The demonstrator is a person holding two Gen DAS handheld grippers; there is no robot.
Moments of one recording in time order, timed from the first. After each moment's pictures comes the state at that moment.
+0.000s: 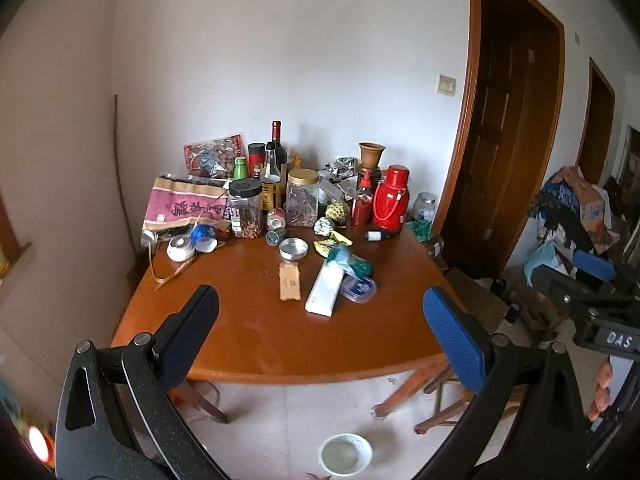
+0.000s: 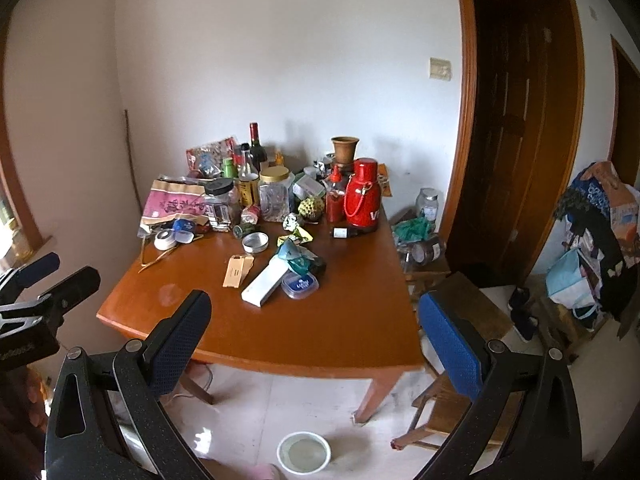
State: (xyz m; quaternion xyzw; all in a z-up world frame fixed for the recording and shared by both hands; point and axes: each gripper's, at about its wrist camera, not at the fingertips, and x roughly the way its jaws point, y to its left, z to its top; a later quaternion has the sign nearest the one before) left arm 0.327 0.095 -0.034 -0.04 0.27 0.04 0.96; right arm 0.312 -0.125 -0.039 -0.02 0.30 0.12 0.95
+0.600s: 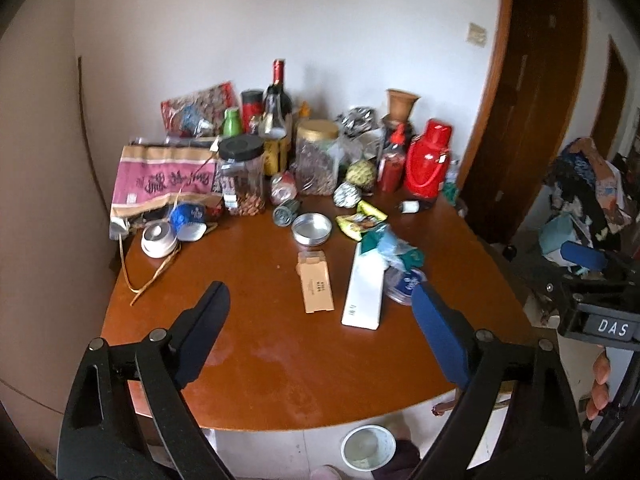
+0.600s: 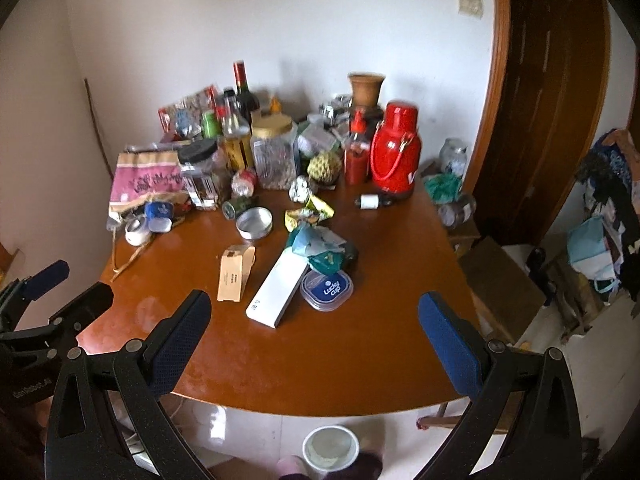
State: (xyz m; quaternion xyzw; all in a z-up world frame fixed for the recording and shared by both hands) left arm 0.477 0.172 -0.109 -0.04 0.37 0.03 0.93; right arm 0.453 -0.044 -0.102 -0.01 0.42 0.12 0.90
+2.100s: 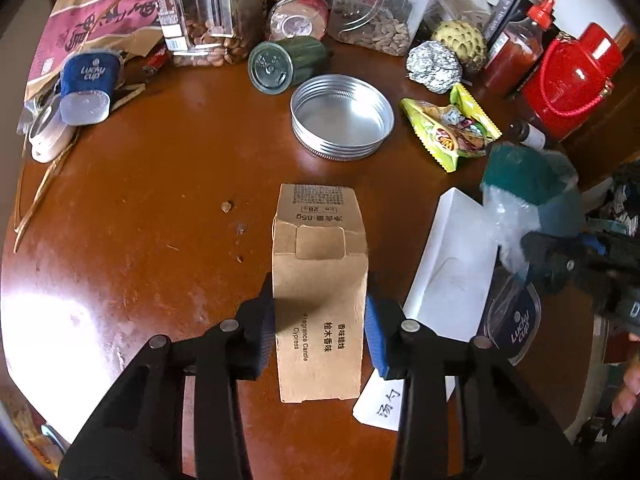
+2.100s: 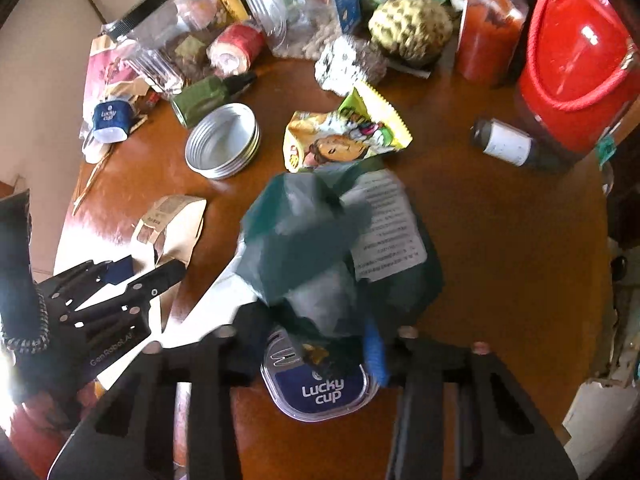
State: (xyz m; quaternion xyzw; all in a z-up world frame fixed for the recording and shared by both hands) left arm 0.680 0.180 -0.300 -0.13 0.57 0.09 0.80; right arm 0.664 -0.029 -0.247 -0.07 0.60 0.27 0.75
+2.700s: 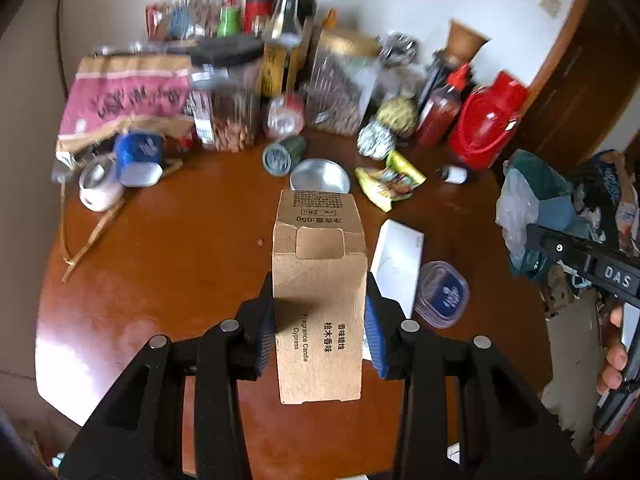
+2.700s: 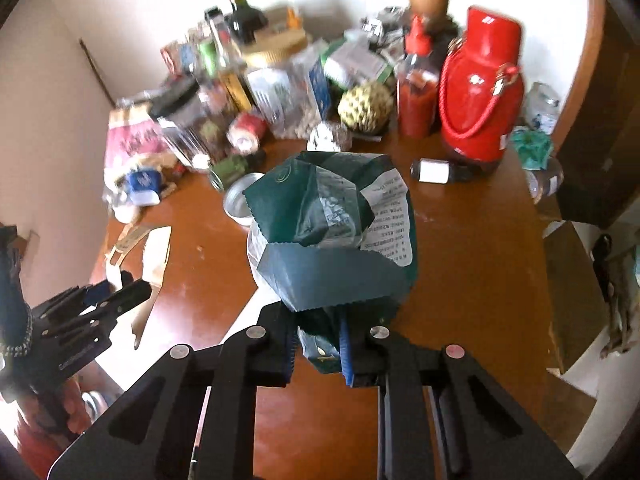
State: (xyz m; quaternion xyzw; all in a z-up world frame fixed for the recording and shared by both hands) left arm 0.598 0.189 -0.192 -0.11 0.47 0.03 0.87; right arm 0.597 -0.053 -0.158 0.01 0.51 0.21 0.83
